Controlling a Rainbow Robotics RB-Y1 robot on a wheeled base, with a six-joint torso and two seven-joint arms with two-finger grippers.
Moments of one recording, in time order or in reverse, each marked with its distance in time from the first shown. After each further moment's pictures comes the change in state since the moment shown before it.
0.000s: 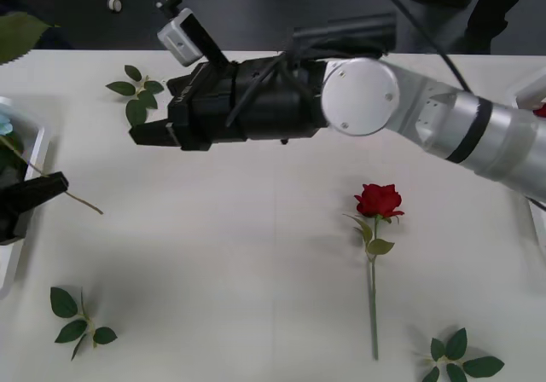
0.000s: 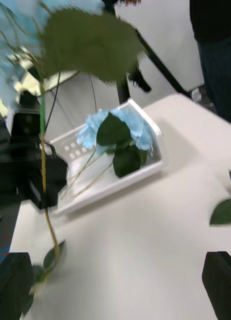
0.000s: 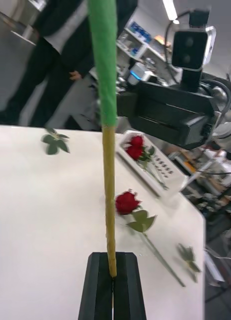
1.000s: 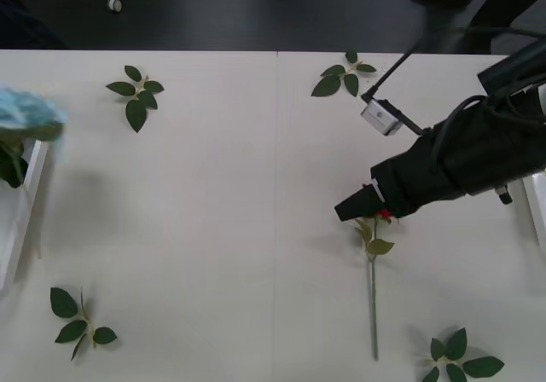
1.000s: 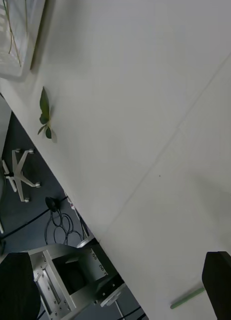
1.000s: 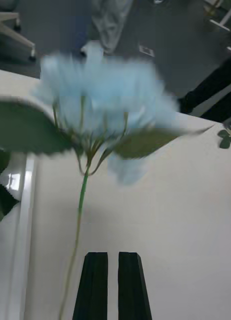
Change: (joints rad) right arm 0.424 -0.539 -0.312 -0.359 -0.044 0.570 -0.572; left arm 0.366 0.039 0.250 -0.392 -0.362 -0.475 0.434
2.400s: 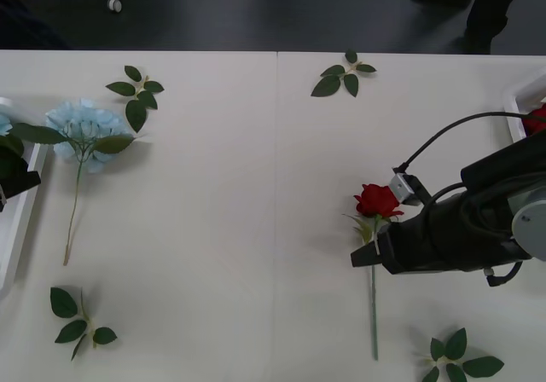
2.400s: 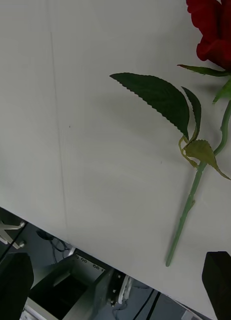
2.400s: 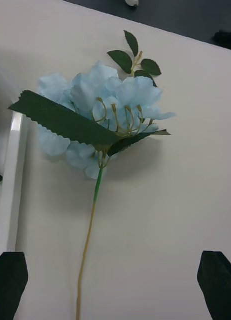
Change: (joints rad) right arm 0.390 0.248 -0.203 -0.130 0.602 0.259 -0.509; left arm -0.279 0.000 -0.204 -0.032 -0.588 0.137 0.407
